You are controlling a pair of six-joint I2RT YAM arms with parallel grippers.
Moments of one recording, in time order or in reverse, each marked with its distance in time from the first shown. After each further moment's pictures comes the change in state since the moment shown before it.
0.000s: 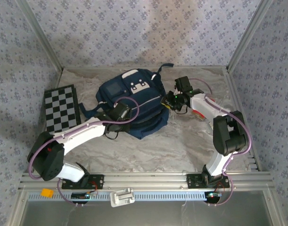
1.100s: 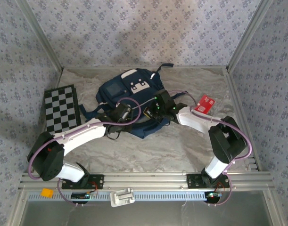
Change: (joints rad) left arm -0.021 -0.002 -0.006 0.042 -0.017 0.030; right arm 0.288 -0.056 -0.151 0.273 0.100 0.401
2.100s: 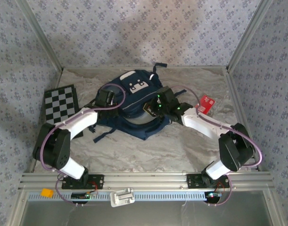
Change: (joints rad) left arm 0.362 0.129 0.050 0.175 0.063 0.128; right arm 0.035 -0.094 0.017 -0.009 0.032 -0.043
